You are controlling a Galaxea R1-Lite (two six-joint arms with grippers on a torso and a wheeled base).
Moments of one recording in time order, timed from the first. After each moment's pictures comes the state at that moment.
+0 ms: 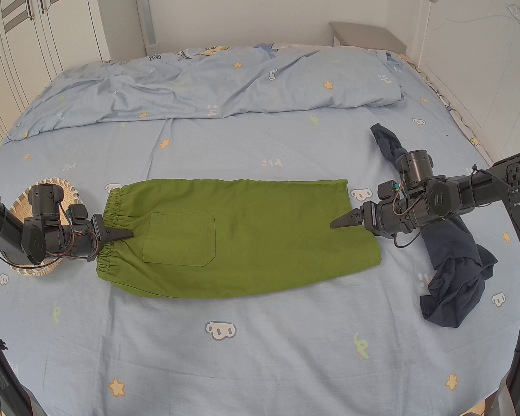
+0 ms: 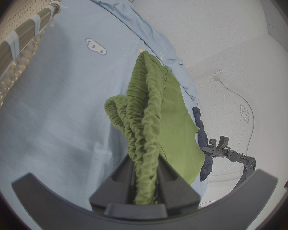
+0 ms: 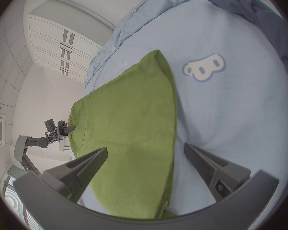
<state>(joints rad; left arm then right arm) 0.19 2.04 -0.97 -0.45 -0.78 -0.42 0.21 2.26 -1.54 0.12 0.58 0.23</state>
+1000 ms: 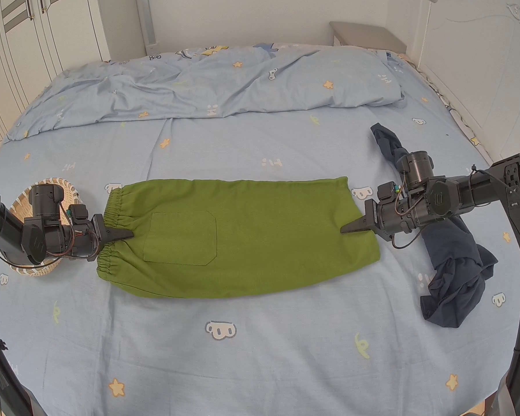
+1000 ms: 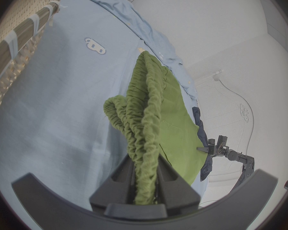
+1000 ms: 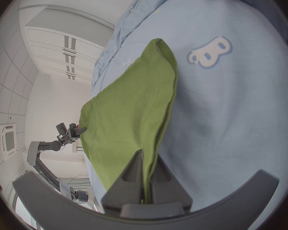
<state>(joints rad) 0.19 2.04 -0.97 -0.45 -0.78 -0.42 0.18 2.27 -1.57 0.13 0.69 0.29</state>
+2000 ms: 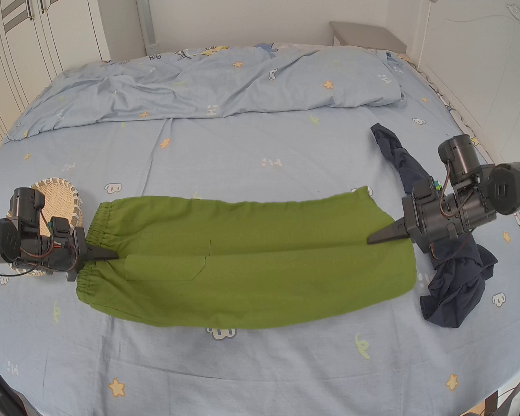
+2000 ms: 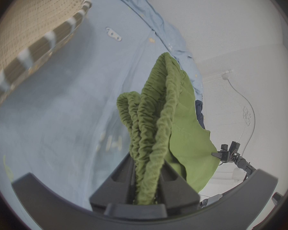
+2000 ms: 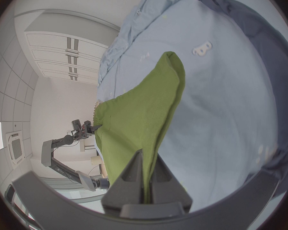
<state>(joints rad) 0.25 1.84 -0.90 -0.10 -0.78 -0.35 0.21 1.86 -1.24 0.26 0.69 0.36</state>
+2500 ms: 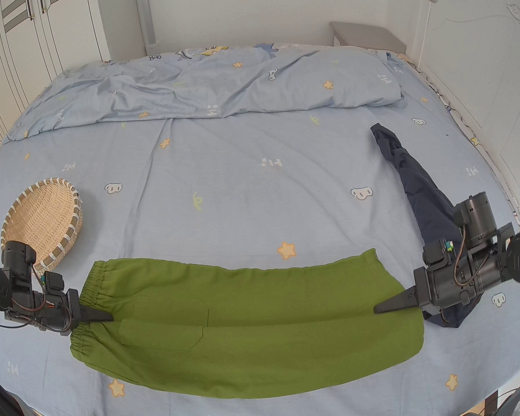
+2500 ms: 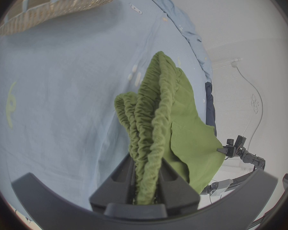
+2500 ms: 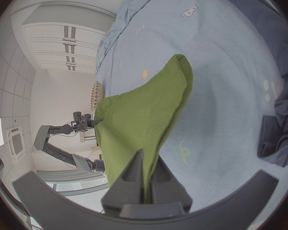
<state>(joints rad) 0.32 1.74 -0.54 -0.11 -0.77 -0.14 0.28 1.68 -0.78 0.06 0.68 0.35</state>
